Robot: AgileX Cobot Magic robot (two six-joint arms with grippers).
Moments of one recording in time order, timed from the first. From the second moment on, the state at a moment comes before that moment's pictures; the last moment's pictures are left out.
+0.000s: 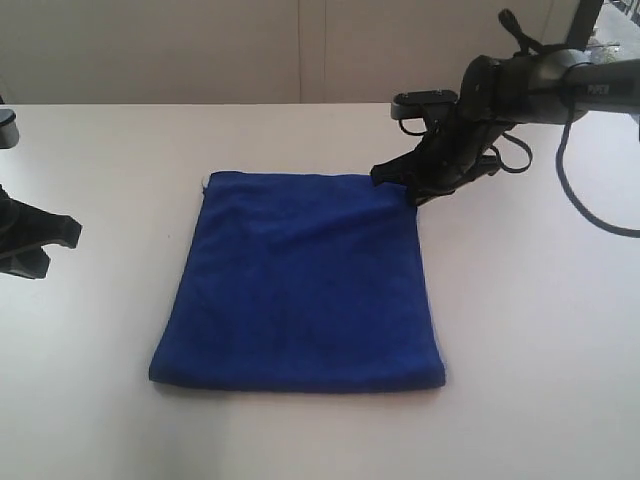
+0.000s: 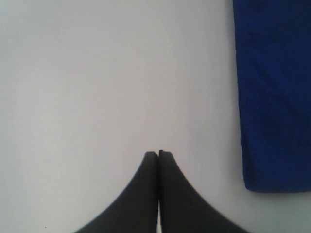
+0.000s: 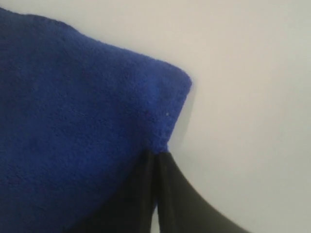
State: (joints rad) left arm -0.16 1.35 -0.83 -0.18 0.72 0.08; right arm 0.10 2.27 -1.68 0.20 0.65 -0.14
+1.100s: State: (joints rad) left arm -0.16 1.35 -0.83 -0.18 0.72 0.08; right arm 0.10 2.30 -1.72 0.21 0.50 -0.14
